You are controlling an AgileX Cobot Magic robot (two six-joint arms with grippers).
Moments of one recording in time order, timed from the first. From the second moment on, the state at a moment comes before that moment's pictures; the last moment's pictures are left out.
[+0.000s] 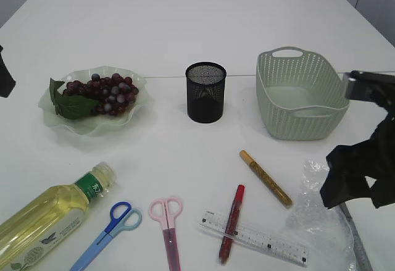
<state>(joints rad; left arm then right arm) -0.24 1.39 -1.22 -0.01 1.06 -0.01 0.26 1.31 -0.83 0.23 0.94 0.06</state>
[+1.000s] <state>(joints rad) -0.24 1.36 -1.19 -0.03 1.05 -0.01 0.27 1.73 -0.83 0.30 0.74 -0.04</state>
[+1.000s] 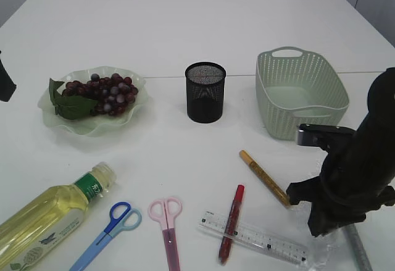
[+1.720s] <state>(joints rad) -0.24 1.36 -1.19 -0.03 1.03 -0.01 0.27 1.40 -1.00 0.32 0.88 -0.08</state>
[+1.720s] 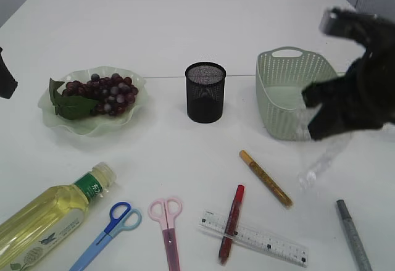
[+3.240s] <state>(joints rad) -0.24 1.36 -1.19 -0.05 1.04 -0.01 -0.05 2.14 -1.60 1.16 0.79 -0.43</state>
